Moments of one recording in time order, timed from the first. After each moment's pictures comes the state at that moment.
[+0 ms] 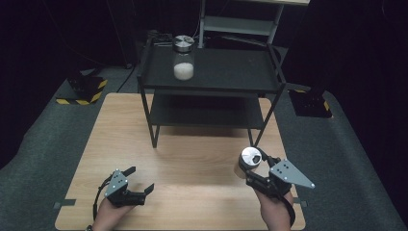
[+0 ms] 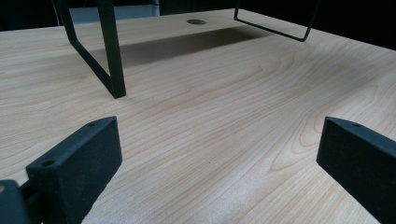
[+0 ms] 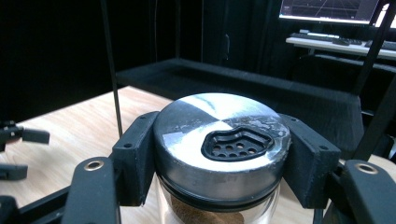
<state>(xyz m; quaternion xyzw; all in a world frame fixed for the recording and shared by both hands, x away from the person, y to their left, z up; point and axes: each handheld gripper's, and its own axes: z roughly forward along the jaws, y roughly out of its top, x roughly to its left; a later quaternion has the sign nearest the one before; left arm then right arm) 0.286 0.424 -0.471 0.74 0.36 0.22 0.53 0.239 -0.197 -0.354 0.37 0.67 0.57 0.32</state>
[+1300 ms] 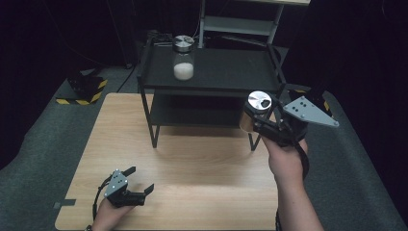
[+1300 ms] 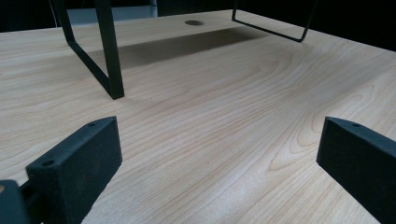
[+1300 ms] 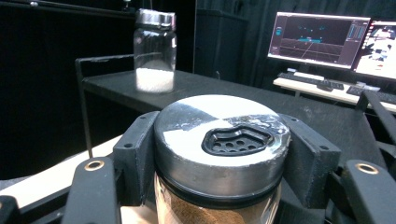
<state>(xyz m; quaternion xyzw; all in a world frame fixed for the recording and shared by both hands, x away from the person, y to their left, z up) 0.287 0.425 -0.471 0.74 0.36 0.21 0.53 0.298 -0.190 -0.229 0.35 0.65 0.58 0.35</state>
